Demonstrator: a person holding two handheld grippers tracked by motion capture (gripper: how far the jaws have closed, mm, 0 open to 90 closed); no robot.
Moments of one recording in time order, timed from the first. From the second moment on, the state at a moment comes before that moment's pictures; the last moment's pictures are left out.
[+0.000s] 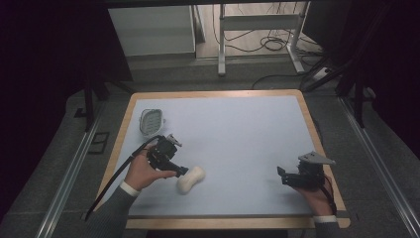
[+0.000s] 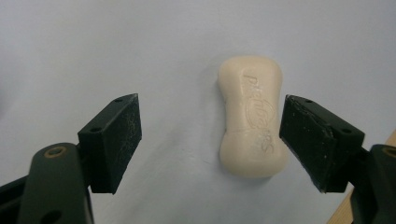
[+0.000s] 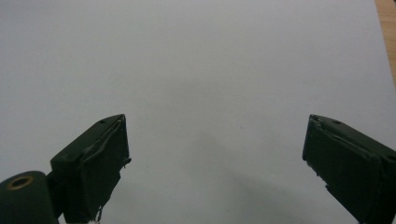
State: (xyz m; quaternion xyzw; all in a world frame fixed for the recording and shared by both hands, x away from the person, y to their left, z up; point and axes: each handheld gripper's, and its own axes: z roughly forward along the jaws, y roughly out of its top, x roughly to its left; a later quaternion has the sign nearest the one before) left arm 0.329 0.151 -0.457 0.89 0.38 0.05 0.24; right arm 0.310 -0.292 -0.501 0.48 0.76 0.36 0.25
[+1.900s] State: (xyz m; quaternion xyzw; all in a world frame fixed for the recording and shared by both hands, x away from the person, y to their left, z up) left arm 0.329 0.121 -0.500 0.92 0.36 0.02 0.18; right arm 0.310 -0.297 -0.503 0.49 0.75 0.36 0.27
